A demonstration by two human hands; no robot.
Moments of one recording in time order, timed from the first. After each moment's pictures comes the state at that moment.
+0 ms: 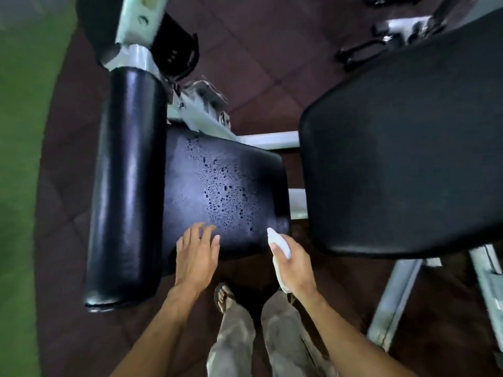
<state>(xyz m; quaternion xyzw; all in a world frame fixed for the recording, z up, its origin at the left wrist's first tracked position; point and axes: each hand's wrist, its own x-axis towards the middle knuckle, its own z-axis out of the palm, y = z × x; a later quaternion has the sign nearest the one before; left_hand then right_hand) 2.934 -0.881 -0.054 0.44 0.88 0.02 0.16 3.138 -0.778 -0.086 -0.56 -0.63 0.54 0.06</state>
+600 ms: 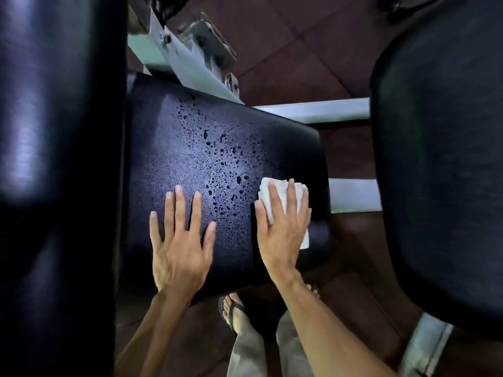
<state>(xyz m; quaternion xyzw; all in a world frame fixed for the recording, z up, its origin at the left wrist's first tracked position) 2.863 -0.864 -0.183 0.44 0.90 -0.07 0.03 2.991 -0.749 -0.236 -0.57 -0.76 0.27 0.16</state>
